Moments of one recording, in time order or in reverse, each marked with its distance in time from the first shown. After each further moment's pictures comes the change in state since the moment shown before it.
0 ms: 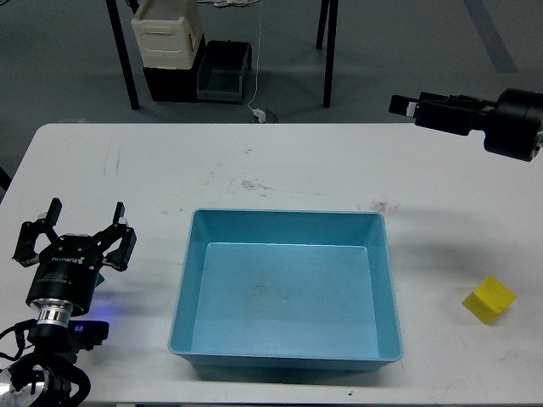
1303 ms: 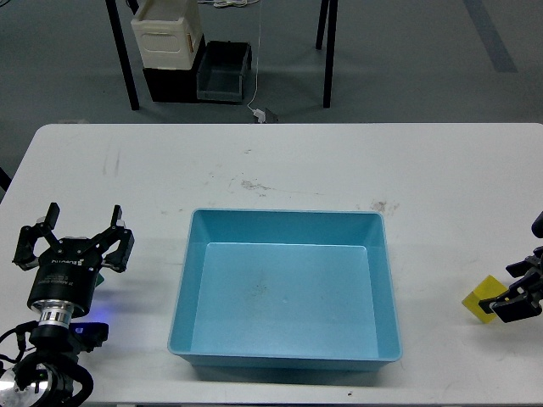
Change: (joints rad) left arm -0.011 -0.014 0.002 0.037 0.000 0.000 -0.014; right arm -0.017 -0.092 -0.429 0.051 -0.419 0.168 0.001
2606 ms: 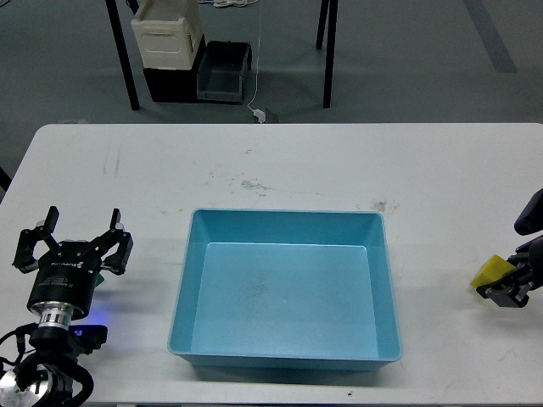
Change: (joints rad) left arm -0.001 -0.003 -0.001 0.022 0.000 0.000 0.000; right arm 0.125 0.059 -0.021 -0.144 -0.062 -0.068 0.000
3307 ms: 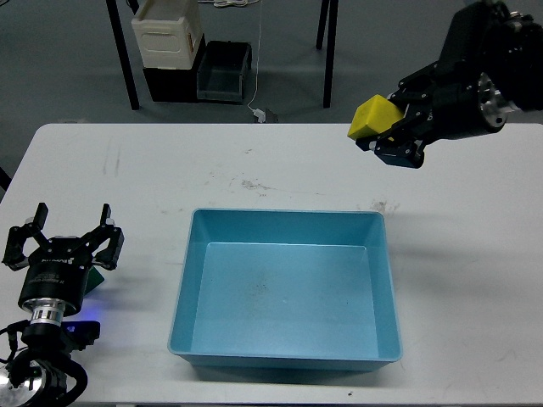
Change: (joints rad) left arm 0.000 0.001 -0.039 0.000 0.000 0.001 0.000; right arm 0.460 0.314 -0.079 0.119 0.145 -0.136 0.000
